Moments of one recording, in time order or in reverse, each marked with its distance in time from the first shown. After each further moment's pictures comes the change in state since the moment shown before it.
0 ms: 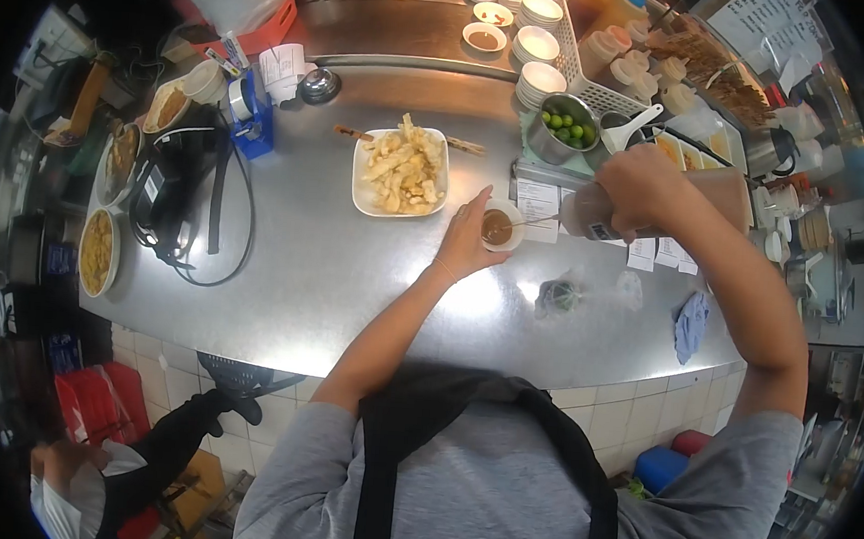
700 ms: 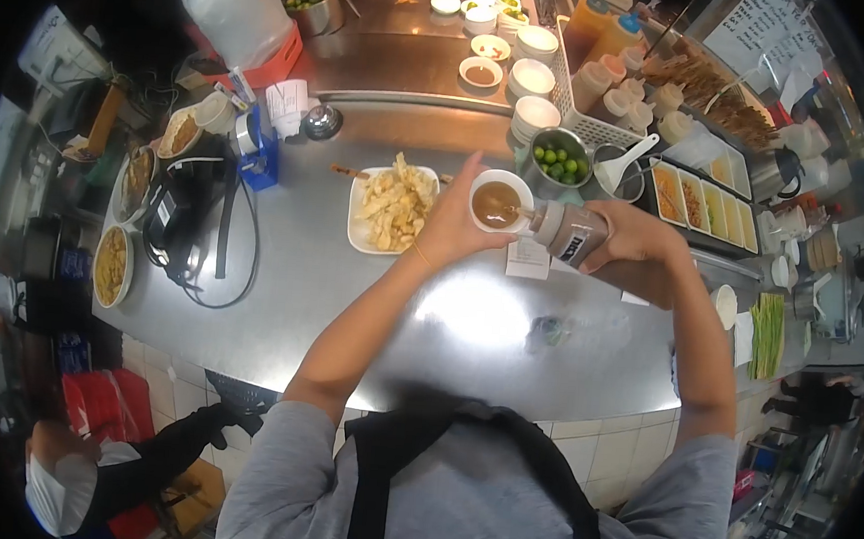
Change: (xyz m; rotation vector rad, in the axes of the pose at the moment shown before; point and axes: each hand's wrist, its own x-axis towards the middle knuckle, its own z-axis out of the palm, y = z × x) left_hand 0.065 0.071 -0.068 -0.062 0.105 0.106; right_hand 0.011 0.040 0.061 1.031 0.103 -0.157
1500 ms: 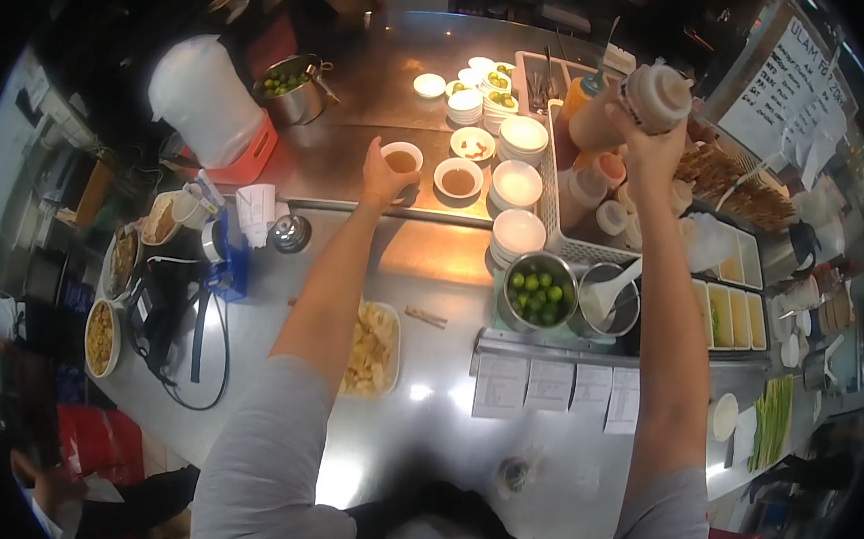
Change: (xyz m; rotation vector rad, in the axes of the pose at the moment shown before) left_hand 0.255 -0.200 -0.058 0.360 0.441 -0.216; right_hand 0.166 0.048 -0.177 0.508 1.564 -0.621
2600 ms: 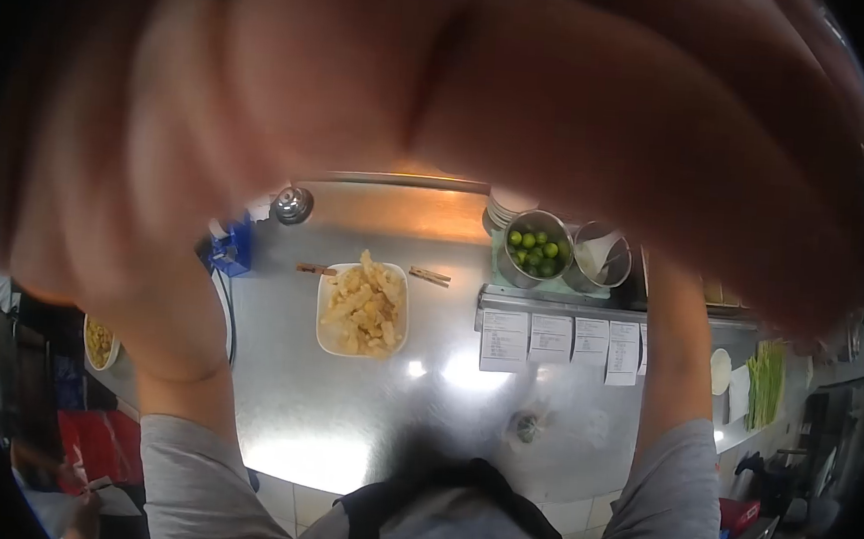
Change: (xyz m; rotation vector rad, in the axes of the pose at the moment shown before) left_hand -0.107 0.238 -0.243 -0.286 -0.955 0.624; right_hand 0.004 0.089 -0.069 -0.689 -0.304 0.179
